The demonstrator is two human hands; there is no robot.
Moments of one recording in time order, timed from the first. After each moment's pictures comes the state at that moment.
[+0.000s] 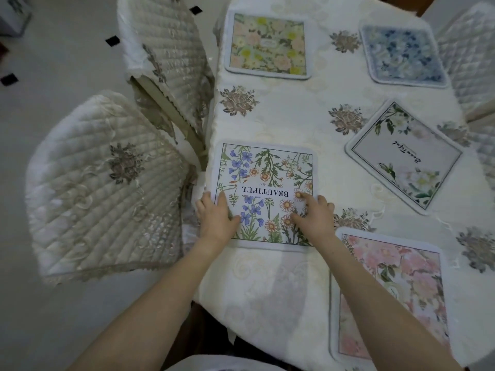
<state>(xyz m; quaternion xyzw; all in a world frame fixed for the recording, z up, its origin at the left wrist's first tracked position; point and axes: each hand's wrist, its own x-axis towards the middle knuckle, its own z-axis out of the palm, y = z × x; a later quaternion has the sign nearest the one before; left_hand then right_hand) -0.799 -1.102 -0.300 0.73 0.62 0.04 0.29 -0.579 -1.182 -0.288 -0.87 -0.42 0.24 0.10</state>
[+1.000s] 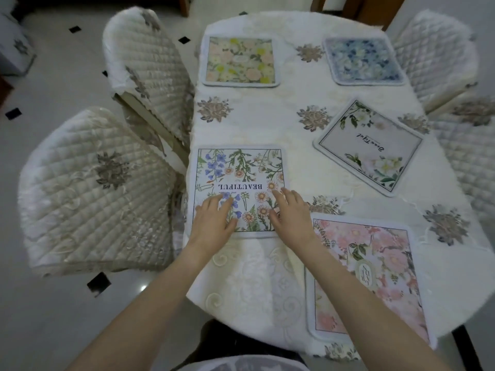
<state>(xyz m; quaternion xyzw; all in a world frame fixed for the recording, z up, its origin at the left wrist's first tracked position) -0.781 -1.158 -0.258 0.86 0.47 0.03 0.21 -0.587 -1.240 -0.249 -0.81 -0.55 0.18 0.11</state>
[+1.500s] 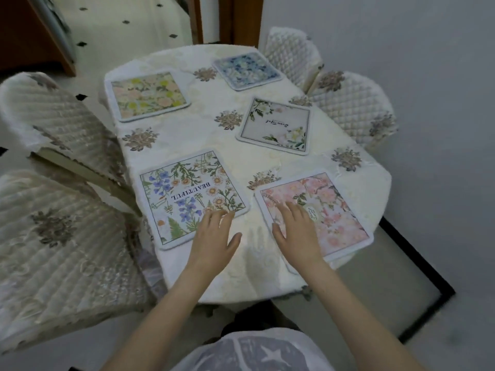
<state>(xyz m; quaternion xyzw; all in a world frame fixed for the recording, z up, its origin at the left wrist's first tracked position) -0.791 -1.256 -0.206 0.95 0.22 0.08 0.18 -0.657 -1.415 -0.191 -0.91 -0.35 0.10 0.18</state>
